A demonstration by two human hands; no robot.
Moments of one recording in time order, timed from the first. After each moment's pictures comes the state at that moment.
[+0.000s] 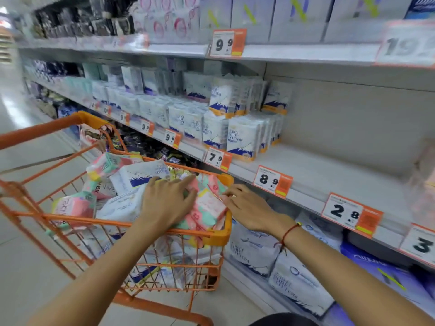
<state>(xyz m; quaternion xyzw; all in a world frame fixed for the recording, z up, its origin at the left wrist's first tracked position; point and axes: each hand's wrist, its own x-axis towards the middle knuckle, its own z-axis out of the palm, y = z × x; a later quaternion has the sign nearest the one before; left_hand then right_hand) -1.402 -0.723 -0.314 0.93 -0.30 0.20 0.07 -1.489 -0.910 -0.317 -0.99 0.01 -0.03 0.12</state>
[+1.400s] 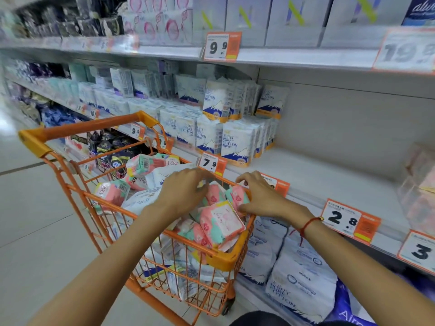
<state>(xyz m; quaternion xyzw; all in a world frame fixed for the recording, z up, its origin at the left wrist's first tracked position) -1.391 -0.763 -0.278 0.88 -0.41 0.13 0.20 -1.474 -0.949 -0.289 -0.98 0.10 -0.06 0.18</state>
